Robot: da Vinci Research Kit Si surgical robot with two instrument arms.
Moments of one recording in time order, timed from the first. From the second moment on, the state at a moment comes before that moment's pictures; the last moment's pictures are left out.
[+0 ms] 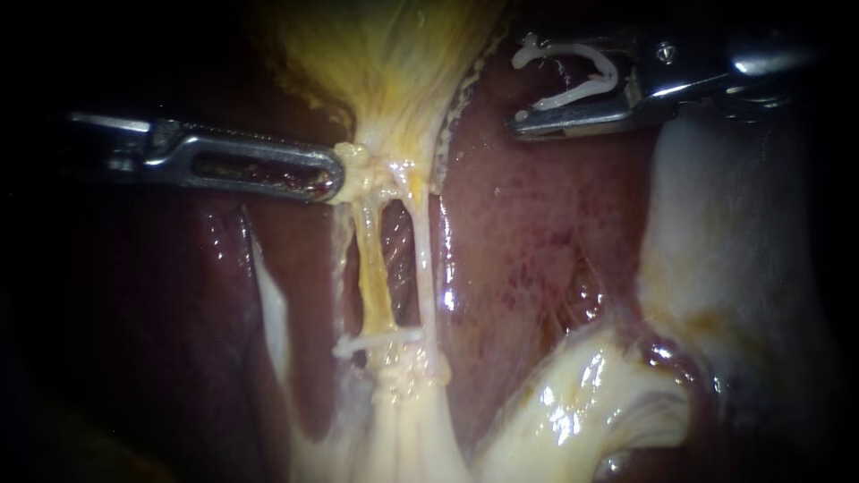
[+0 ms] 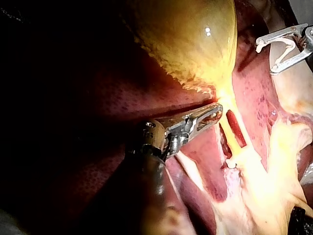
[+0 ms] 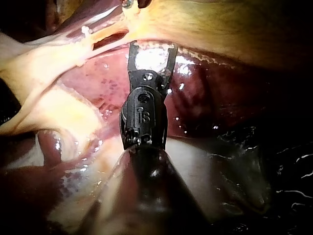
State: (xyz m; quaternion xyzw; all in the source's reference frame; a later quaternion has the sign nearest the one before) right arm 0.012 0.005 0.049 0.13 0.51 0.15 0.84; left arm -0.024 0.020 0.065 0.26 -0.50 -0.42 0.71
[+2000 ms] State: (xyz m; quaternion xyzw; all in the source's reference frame) right arm 0.017 -0.003 0.049 0.26 0.51 0.20 0.80; left arm -0.019 0.022 0.060 0.24 -0.50 -0.44 0.70
